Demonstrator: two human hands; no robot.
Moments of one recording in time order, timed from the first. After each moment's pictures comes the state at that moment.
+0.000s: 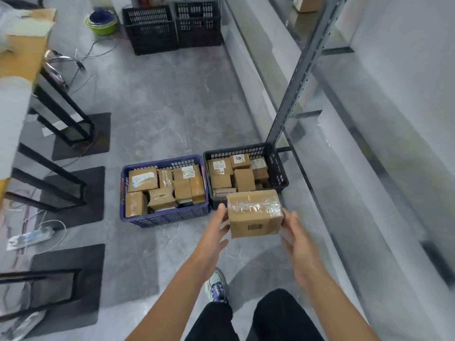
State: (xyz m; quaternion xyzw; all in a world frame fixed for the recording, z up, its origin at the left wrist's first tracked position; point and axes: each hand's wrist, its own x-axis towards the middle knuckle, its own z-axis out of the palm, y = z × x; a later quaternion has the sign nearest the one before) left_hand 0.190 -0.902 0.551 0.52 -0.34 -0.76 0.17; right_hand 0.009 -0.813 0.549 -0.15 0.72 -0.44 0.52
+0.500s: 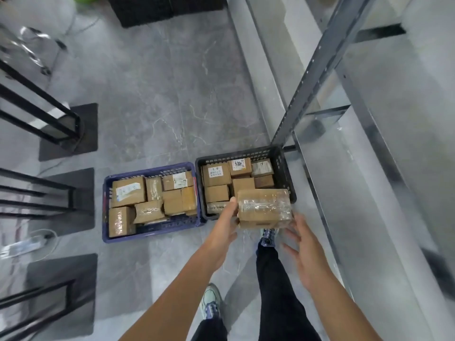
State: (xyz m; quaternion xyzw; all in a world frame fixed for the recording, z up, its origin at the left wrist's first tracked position) left_hand 0.027 -1.093 0.467 0.56 -0.30 -0.77 0.10; right_hand -0.143 -0.998 0.462 -0.02 0.71 -0.44 0.55
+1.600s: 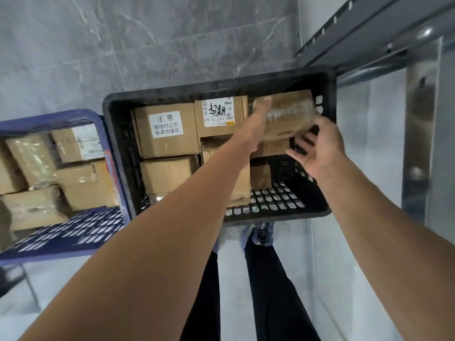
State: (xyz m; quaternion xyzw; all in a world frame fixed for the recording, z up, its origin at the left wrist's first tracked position) left_hand -0.203 -1.361 0.011 0.62 -0.26 -0.74 -0.04; right_hand -0.336 -1.297 -0.011 0.18 0.73 -0.37 0.54
